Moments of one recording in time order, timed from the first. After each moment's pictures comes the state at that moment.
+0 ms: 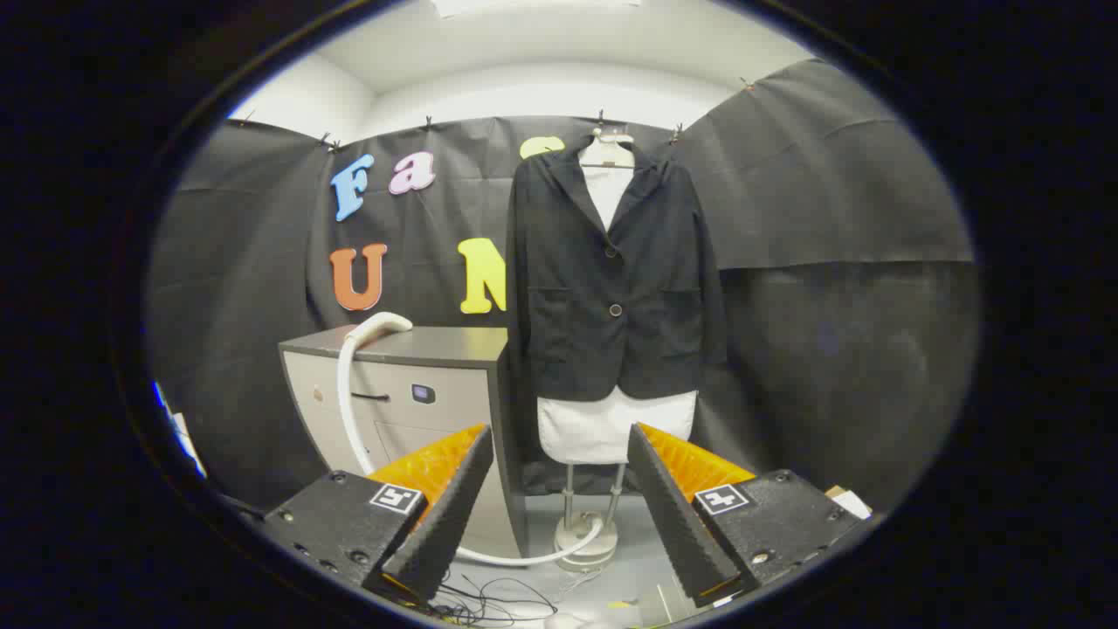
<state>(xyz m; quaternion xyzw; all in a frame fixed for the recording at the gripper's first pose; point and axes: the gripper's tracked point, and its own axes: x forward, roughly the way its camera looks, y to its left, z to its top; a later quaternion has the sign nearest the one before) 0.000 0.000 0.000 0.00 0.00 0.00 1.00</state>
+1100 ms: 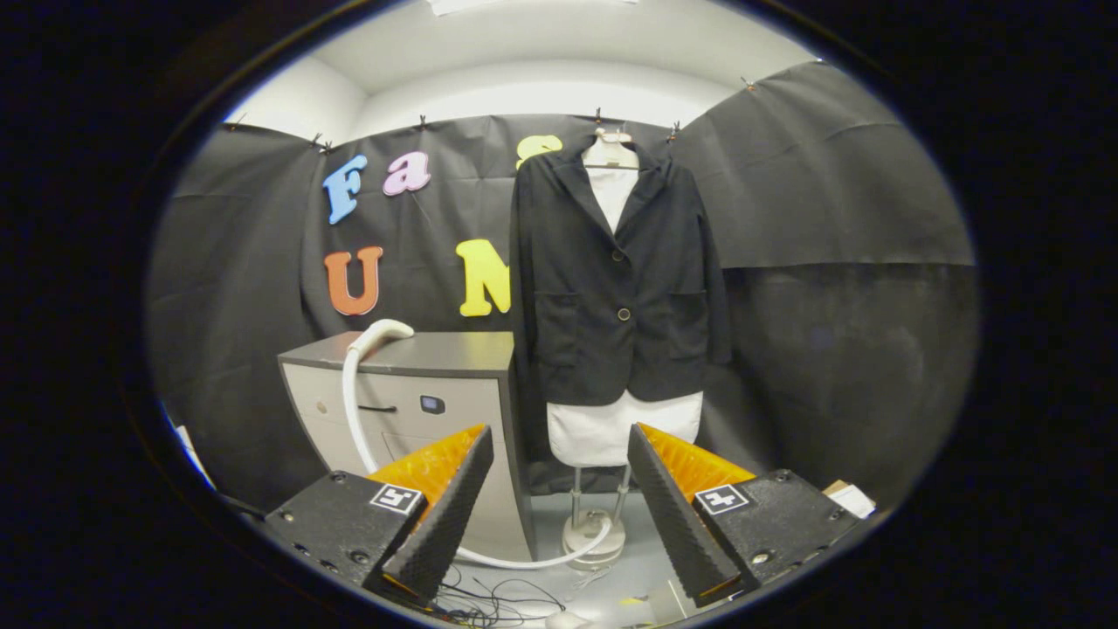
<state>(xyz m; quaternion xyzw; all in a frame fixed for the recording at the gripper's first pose) 0.009 0.037 0.023 0.01 0.01 -0.01 1.00</state>
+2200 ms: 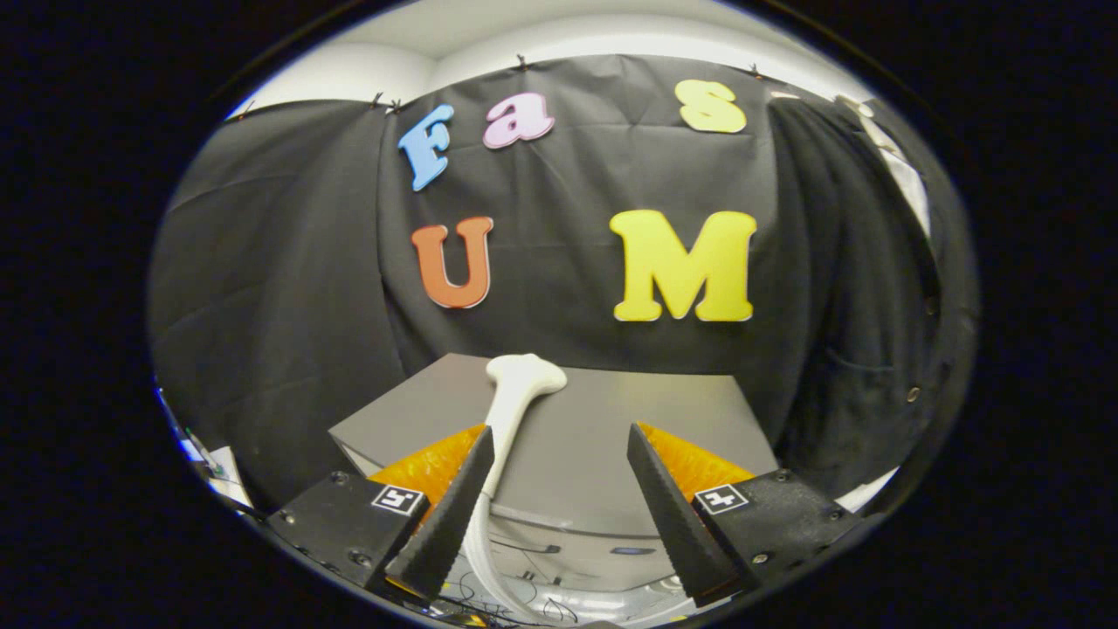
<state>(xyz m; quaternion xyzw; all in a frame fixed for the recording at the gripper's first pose) 0.269 0.347 0.120 -0.04 0.11 0.18 0.98</state>
